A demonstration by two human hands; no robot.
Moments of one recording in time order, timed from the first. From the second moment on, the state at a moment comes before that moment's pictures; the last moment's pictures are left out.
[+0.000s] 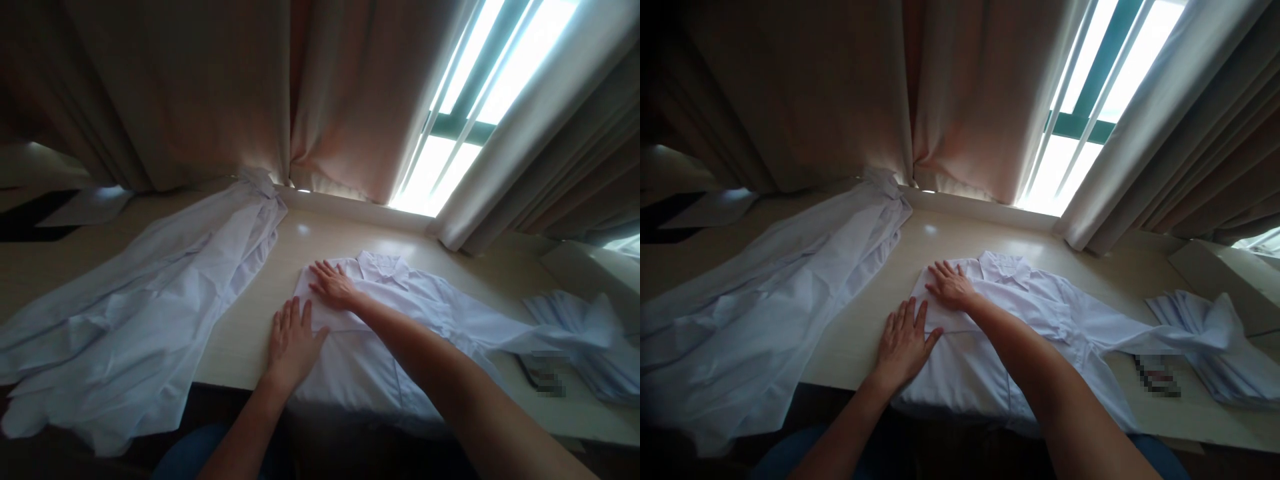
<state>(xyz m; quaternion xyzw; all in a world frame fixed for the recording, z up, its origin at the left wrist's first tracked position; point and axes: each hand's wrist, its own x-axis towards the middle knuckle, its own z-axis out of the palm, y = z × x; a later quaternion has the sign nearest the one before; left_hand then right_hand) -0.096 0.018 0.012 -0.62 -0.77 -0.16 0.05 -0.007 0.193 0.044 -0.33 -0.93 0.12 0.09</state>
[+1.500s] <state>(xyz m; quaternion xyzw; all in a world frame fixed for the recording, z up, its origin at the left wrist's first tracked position) -0.097 0.018 0.008 -0.62 -0.77 -0.15 0.06 -0.021 0.192 0.036 -0.25 -0.96 0.08 0.06</state>
